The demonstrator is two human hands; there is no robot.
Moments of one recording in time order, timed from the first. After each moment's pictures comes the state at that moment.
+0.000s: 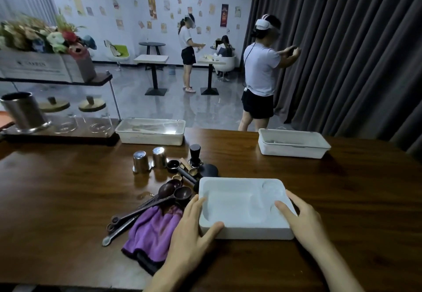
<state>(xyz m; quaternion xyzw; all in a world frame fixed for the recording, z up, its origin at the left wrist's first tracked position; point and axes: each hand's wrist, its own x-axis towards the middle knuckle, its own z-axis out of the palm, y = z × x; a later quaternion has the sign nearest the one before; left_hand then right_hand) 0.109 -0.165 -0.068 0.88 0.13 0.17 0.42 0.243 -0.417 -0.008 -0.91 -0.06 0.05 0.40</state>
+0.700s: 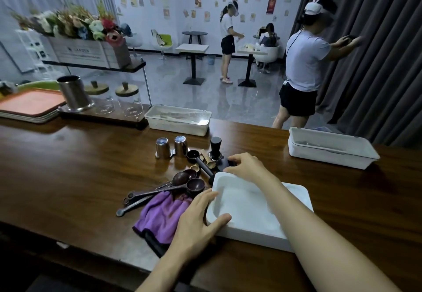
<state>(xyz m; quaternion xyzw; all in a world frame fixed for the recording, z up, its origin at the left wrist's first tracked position) 0.118 -0.165 -0.071 0.86 0.18 0.20 0.42 0.334 -0.238 0.013 -0.90 -0.30 0.18 0.25</state>
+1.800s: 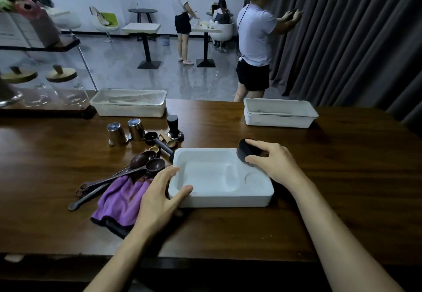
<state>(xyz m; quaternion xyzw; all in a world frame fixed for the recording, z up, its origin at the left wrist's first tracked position) 0.119 -0.168 -0.067 0.85 0.18 0.22 0.44 0.314 -0.415 0.019 -0.91 -0.19 0.08 0.36</state>
